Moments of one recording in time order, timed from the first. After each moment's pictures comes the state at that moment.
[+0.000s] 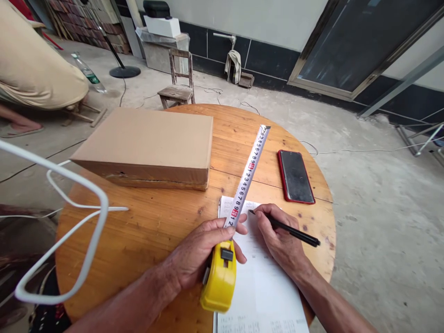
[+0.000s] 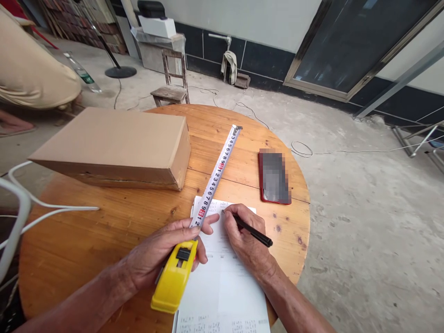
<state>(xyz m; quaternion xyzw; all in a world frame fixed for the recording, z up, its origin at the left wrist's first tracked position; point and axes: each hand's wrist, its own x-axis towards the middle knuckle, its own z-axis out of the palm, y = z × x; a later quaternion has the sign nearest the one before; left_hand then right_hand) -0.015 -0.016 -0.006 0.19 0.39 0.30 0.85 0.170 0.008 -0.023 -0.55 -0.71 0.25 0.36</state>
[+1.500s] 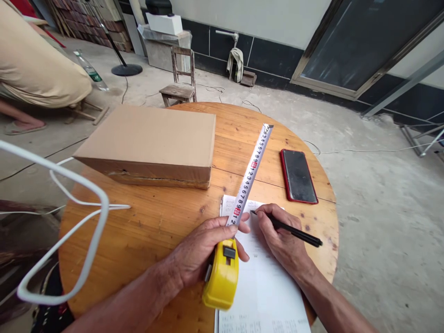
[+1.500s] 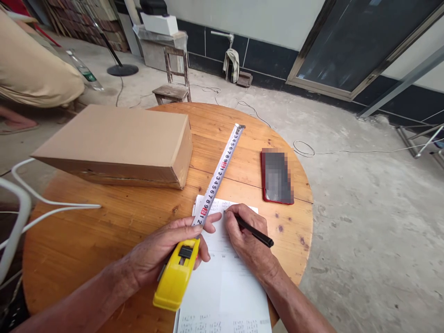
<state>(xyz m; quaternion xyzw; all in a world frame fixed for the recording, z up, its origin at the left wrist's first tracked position) -0.017 -0.016 -0.008 0.21 0.40 0.29 0.84 0.170 0.007 -0.023 -0.55 -0.72 0.23 0.34</state>
